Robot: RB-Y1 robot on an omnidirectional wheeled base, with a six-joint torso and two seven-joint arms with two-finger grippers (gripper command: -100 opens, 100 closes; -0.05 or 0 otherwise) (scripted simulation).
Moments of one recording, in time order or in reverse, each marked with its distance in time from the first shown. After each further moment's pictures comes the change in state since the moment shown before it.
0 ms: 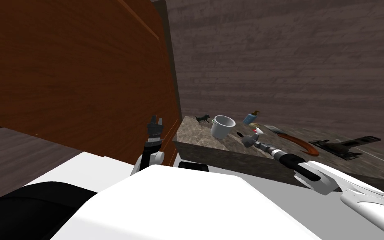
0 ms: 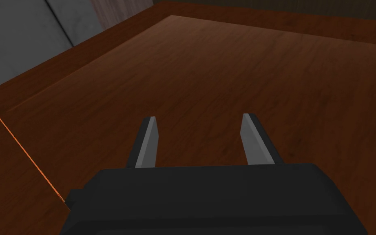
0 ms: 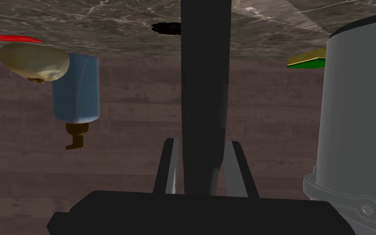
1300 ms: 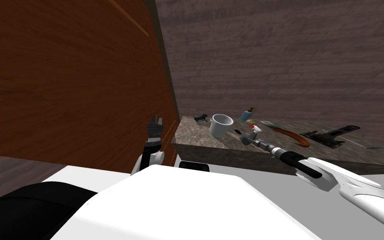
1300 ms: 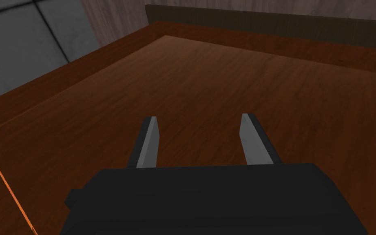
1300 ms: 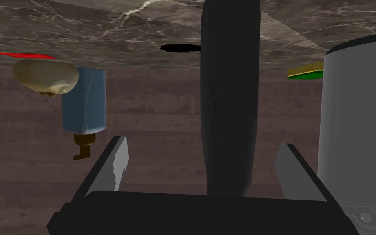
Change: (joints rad) left arm 0.000 0.000 0.000 0.000 0.000 0.000 0.000; right arm -0.083 -0.045 0.083 0.078 -0.010 -0.080 0.000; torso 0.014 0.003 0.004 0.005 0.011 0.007
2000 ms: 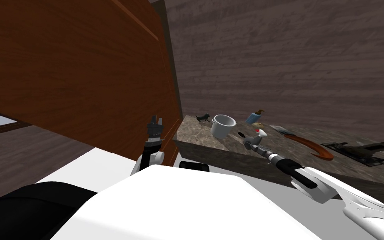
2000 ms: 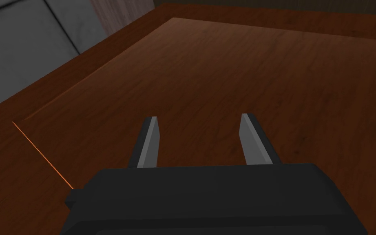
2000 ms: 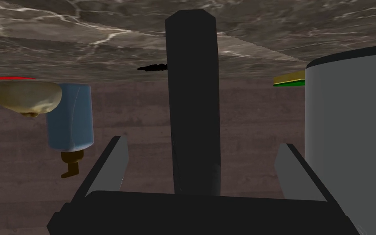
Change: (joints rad) left arm 0.000 0.000 0.000 0.000 0.000 0.000 0.000; right arm 0.217 0.101 -0.145 -0.235 0.026 0.168 0.006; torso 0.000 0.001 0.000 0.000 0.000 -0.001
